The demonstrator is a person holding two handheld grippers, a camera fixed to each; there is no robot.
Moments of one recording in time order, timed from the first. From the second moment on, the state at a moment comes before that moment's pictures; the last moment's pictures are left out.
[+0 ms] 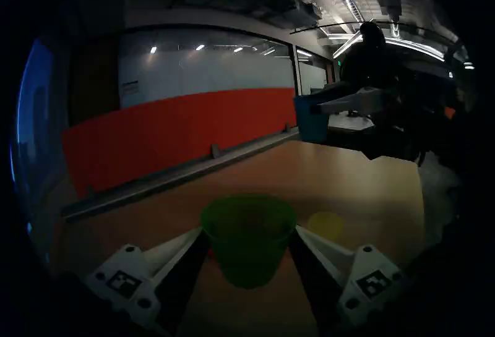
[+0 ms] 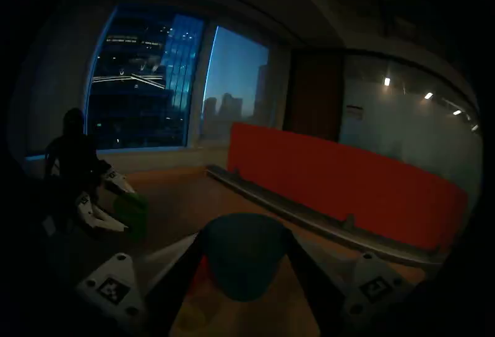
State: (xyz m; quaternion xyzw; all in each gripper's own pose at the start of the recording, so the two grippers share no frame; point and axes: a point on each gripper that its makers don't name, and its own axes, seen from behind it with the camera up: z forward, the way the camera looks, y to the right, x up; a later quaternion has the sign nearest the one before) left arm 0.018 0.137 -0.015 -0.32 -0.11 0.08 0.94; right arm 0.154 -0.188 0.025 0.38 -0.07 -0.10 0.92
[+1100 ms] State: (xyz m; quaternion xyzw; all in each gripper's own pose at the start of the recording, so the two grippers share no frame) left arm -0.084 0.128 0.010 -0.34 -0.25 0.14 0.89; right arm 0.040 -0.194 0.059 0.42 -0.18 -0.11 0.88
